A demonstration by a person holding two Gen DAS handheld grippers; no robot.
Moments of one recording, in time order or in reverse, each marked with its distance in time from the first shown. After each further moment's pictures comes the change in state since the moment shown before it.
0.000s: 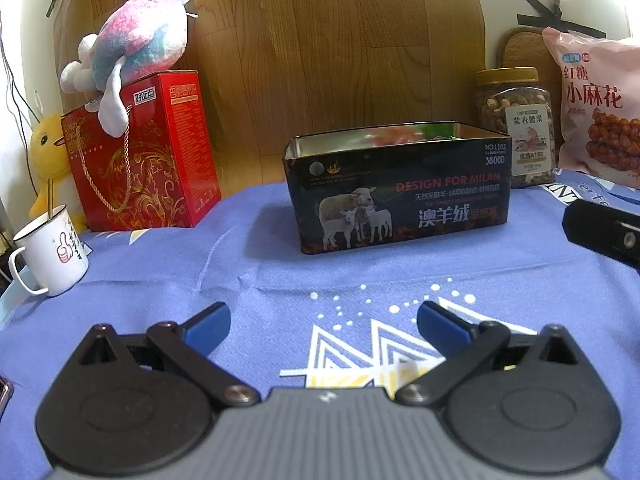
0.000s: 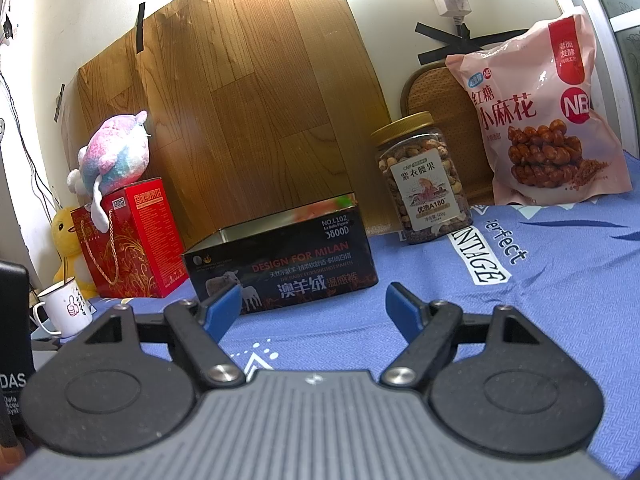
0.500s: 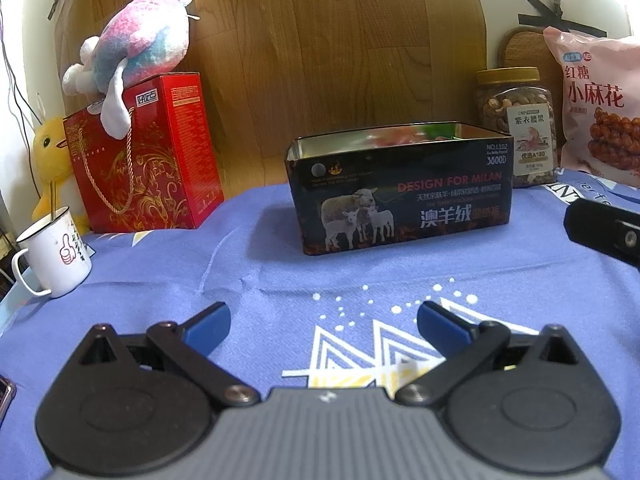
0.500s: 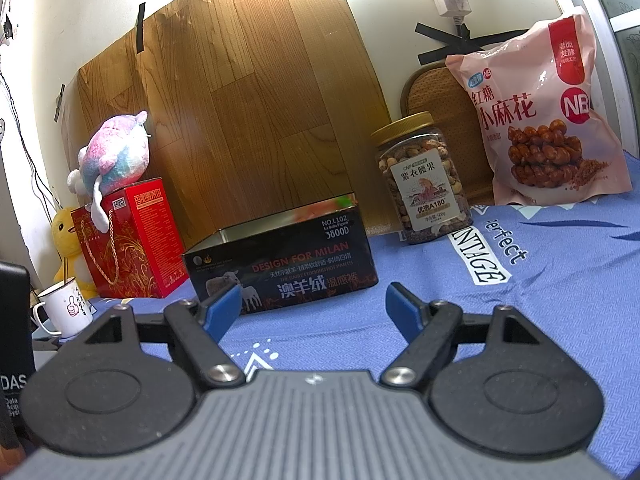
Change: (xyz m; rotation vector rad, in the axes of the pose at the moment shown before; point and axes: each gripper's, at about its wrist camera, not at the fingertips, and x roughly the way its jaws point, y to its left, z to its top) left arm 0.000 0.000 0.000 0.003 -0.003 0.008; right arm 0.000 0.000 0.000 0.000 0.000 0.000
